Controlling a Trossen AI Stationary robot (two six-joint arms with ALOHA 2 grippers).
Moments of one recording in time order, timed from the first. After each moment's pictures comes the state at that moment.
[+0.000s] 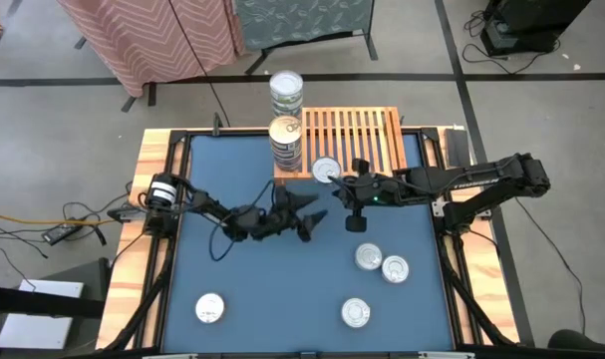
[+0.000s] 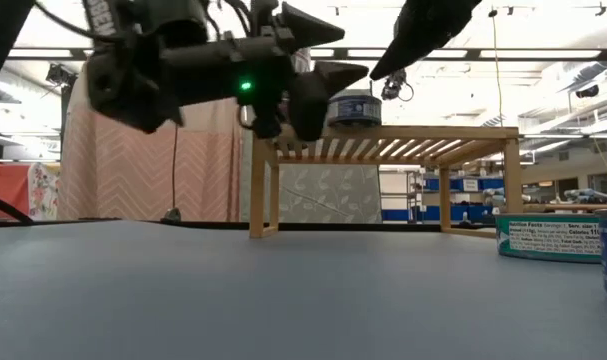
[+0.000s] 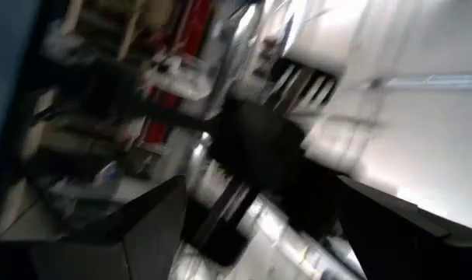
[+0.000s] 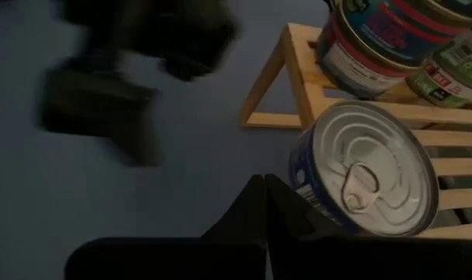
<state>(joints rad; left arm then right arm) -0.13 1.97 0.79 1.56 -0.41 -1.90 0.06 1.33 1.10 -0.53 0.32 -0.07</state>
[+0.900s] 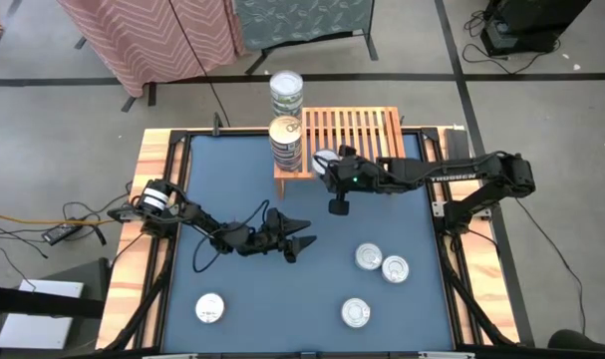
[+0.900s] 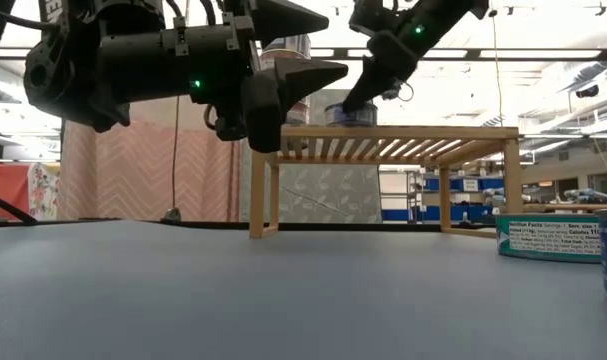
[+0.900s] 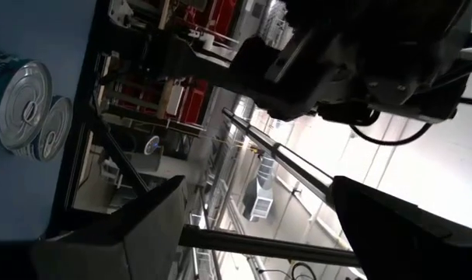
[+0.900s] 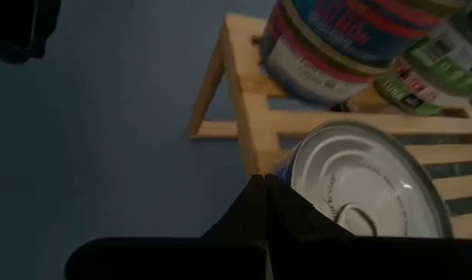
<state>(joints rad) -0.28 1.93 0.67 1.57 -0.44 -1.84 -0.11 1.46 1.10 -0.35 0.29 -0.18</state>
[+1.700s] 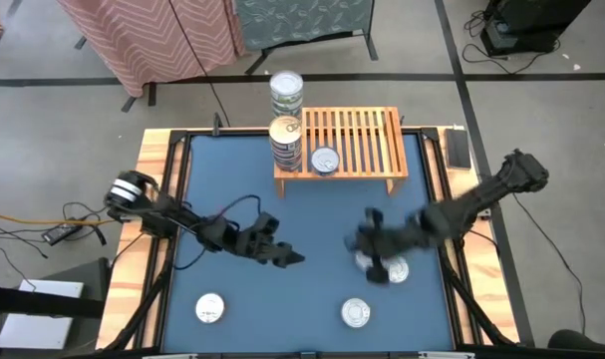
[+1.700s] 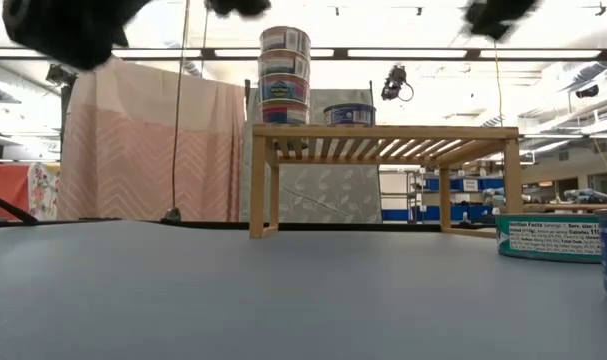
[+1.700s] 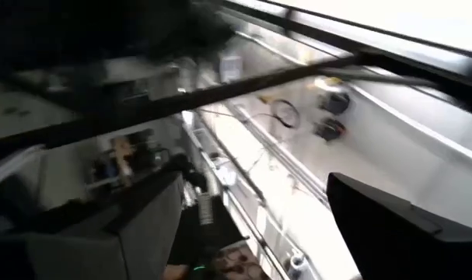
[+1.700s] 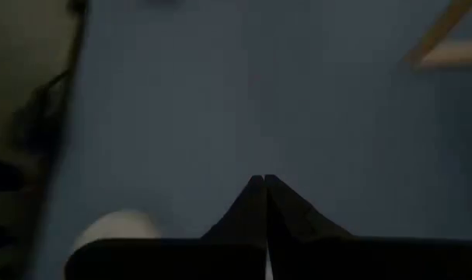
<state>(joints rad) -0.33 1.70 0.67 1.56 0.00 -1.41 0.46 1.32 1.08 -0.64 0.29 0.44</state>
